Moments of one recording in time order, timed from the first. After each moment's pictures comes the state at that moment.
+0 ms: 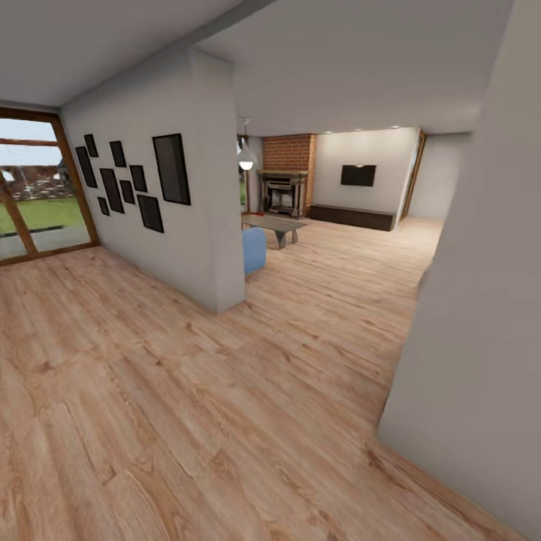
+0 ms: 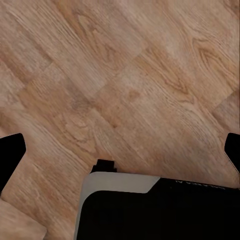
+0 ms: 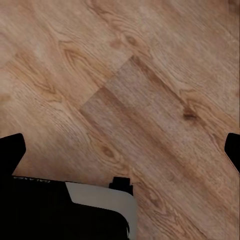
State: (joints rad) left arm -0.33 -0.01 0.13 0.08 0.02 -0.27 0.04; right arm -0.38 -0.11 -0.06 0.05 0.11 -0.25 0.18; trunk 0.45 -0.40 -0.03
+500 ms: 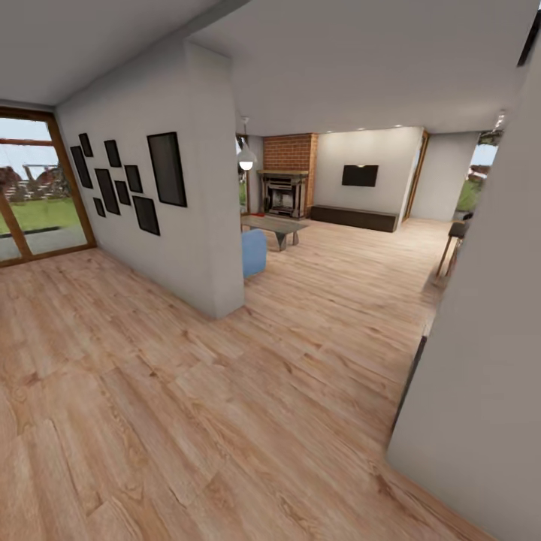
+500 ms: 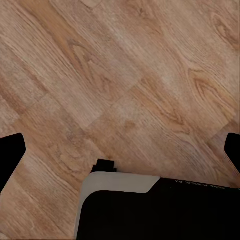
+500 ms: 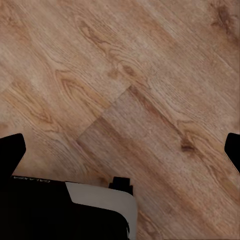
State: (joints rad) left arm -0.33 -0.01 0.13 0.08 0.02 -0.27 0.04; right arm -0.38 -0.11 -0.06 0.05 0.11 -0.25 0.18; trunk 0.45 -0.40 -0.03
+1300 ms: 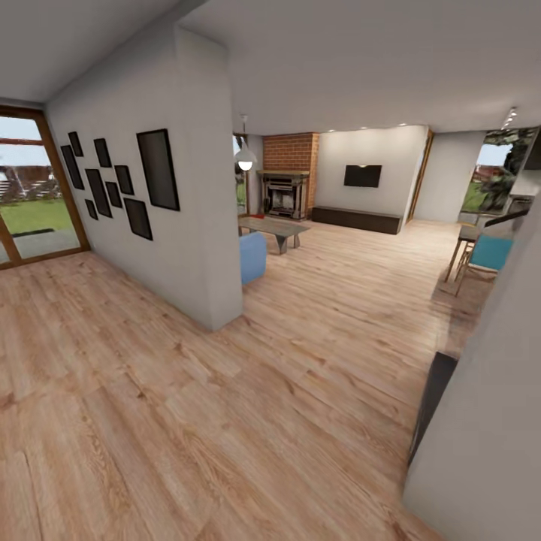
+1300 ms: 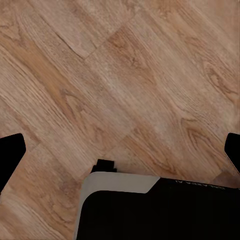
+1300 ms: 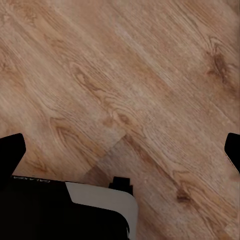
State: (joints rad) left arm -0.33 -0.01 0.13 0.08 0.02 -0.27 0.04; right arm -0.38 -0.11 -0.06 0.05 0.11 -0.25 0.18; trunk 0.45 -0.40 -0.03
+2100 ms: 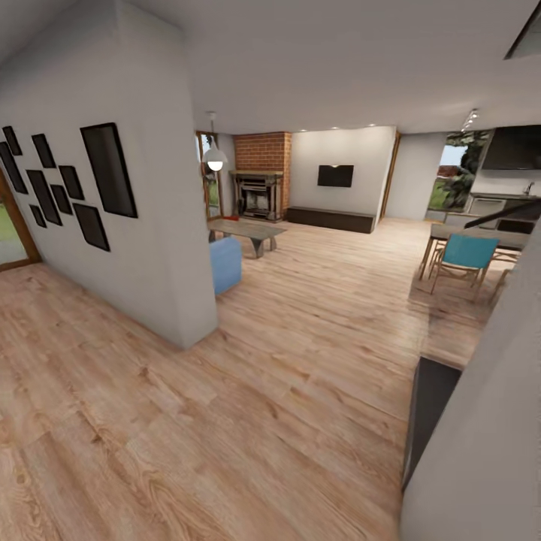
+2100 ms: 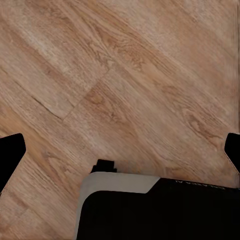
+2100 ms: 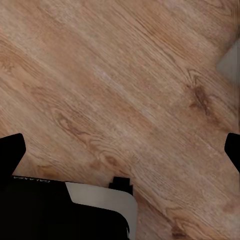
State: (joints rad) left arm -0.33 -0.01 0.13 0.08 0.02 -0.27 0.04; right arm -0.38 -0.11 -0.06 0.05 0.11 -0.25 0.18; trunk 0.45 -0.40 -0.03
